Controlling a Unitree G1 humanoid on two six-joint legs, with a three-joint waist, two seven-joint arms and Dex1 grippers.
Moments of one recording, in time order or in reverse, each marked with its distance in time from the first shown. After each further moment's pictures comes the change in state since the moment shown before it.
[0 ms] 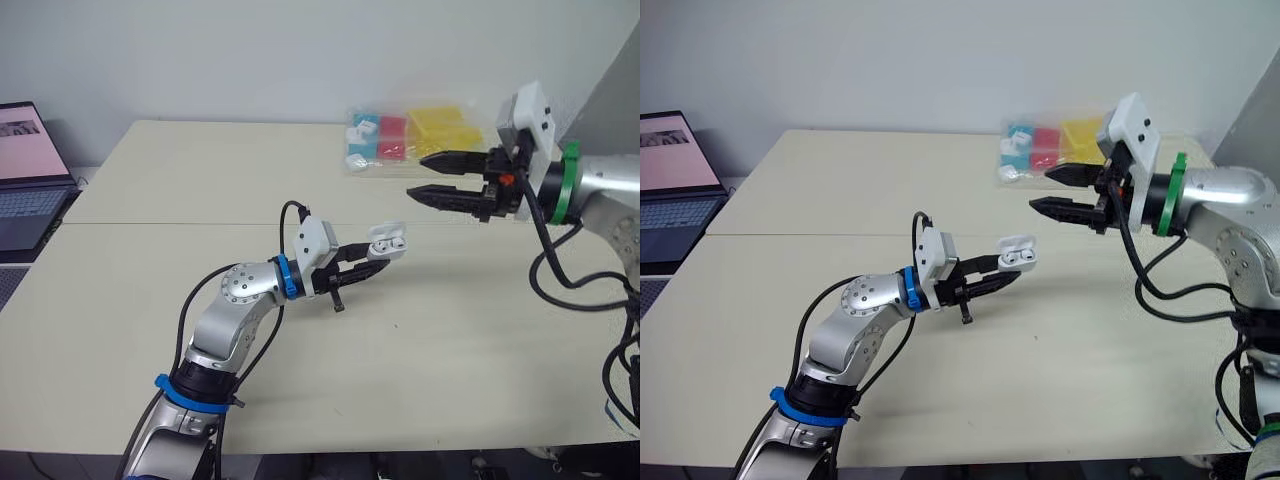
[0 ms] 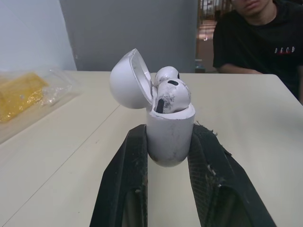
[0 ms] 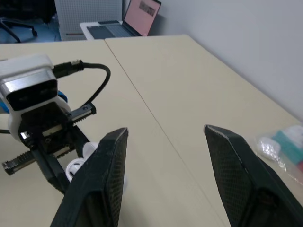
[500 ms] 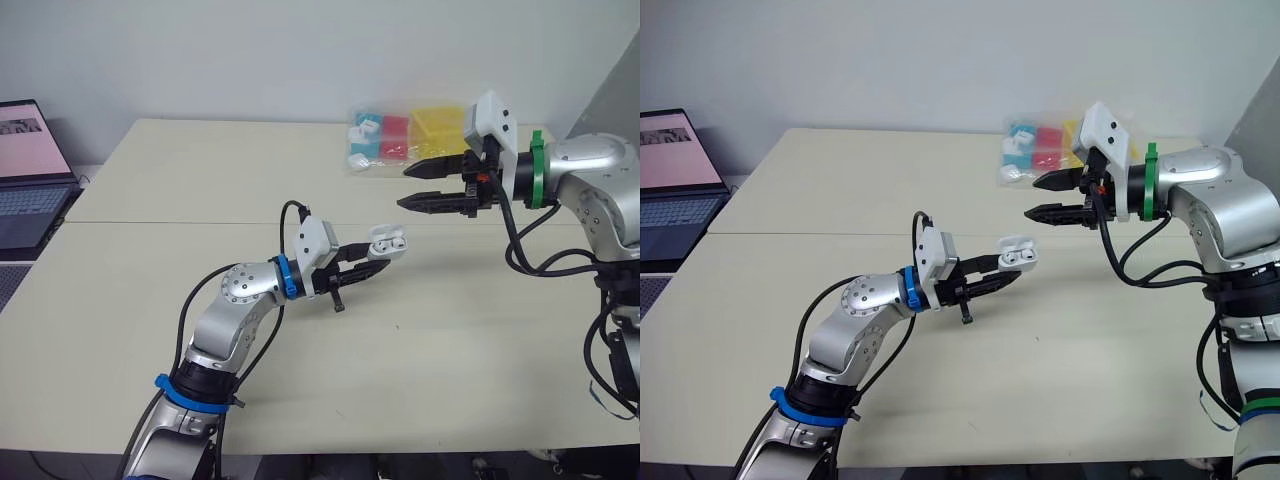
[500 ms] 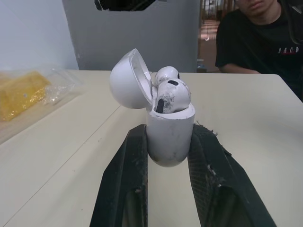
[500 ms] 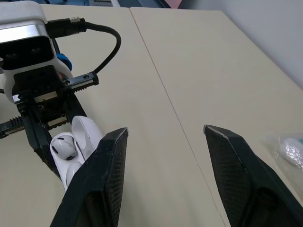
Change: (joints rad) left arm -0.003 -0.002 -0.001 0.000 0.001 0.000 -0.002; right arm -0.137 0.071 0.126 0.231 -0.206 -0.110 0.260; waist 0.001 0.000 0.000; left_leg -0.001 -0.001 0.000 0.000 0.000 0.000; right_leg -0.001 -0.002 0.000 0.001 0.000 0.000
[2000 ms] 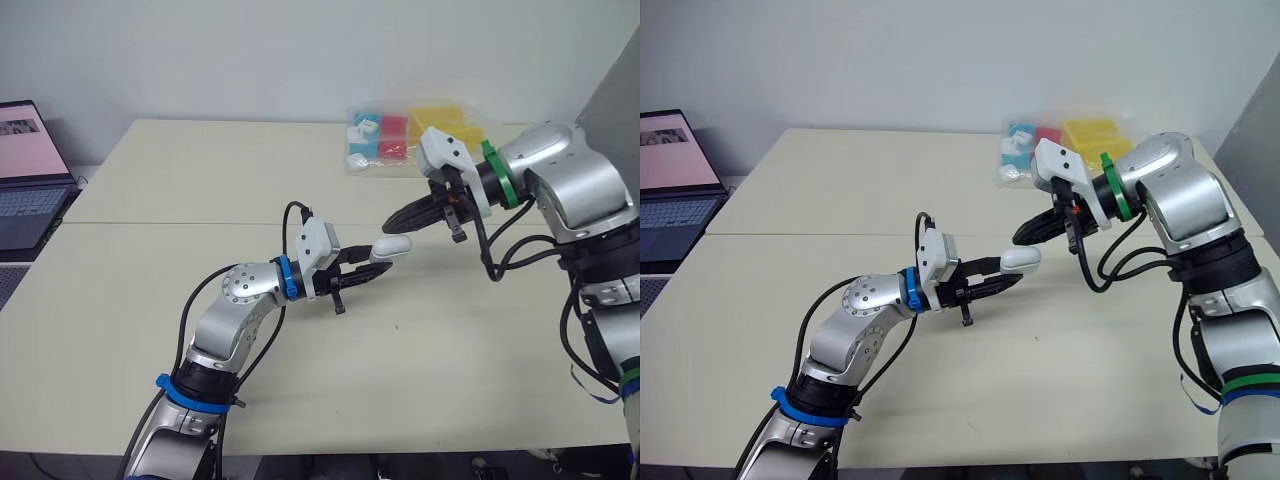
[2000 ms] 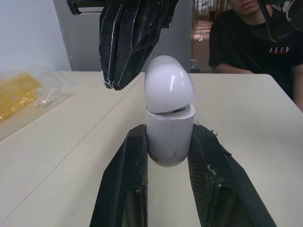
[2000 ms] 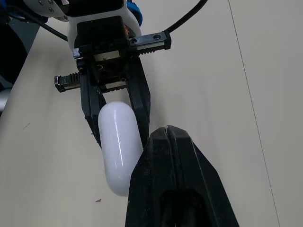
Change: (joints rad) left arm 0.000 -0.004 -0.002 0.000 0.000 0.003 -0.018; right arm -0.121 0.077 0.168 0.111 -0.192 -0.015 0.348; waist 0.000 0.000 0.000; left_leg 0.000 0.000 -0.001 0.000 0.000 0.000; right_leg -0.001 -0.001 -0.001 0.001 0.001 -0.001
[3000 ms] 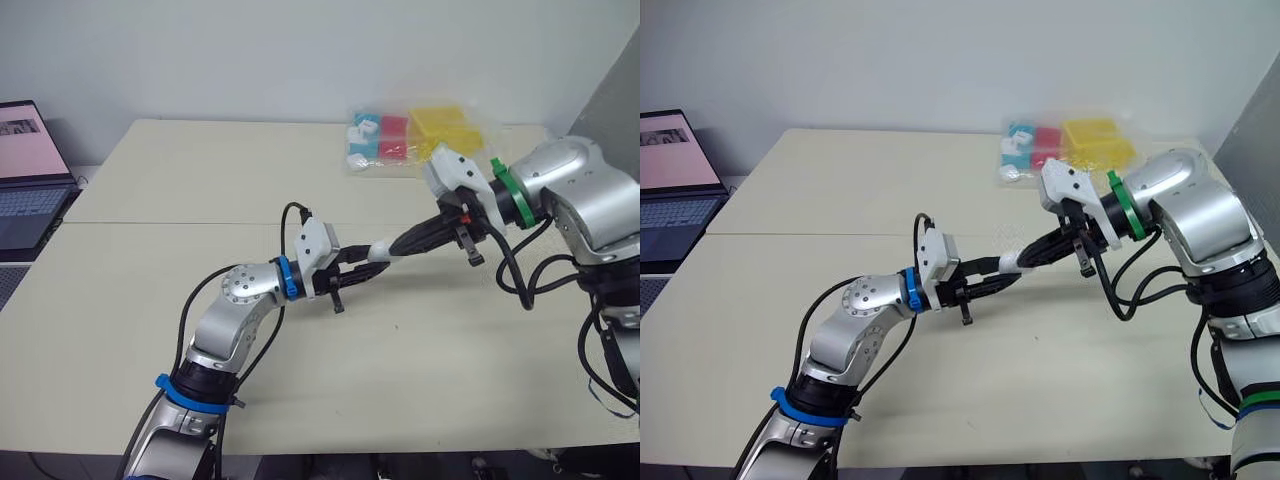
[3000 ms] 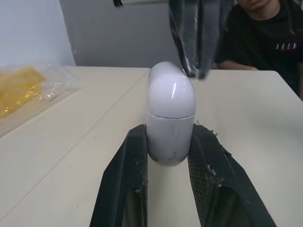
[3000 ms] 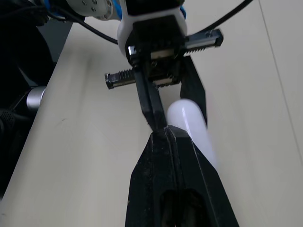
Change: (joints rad) left arm -0.005 -0.007 0.003 0.006 0.007 0.004 0.013; right arm 0.127 -0.078 -0.021 -0.202 0.084 0.096 0.001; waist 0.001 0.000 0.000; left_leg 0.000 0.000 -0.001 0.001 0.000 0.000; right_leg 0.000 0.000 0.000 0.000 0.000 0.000
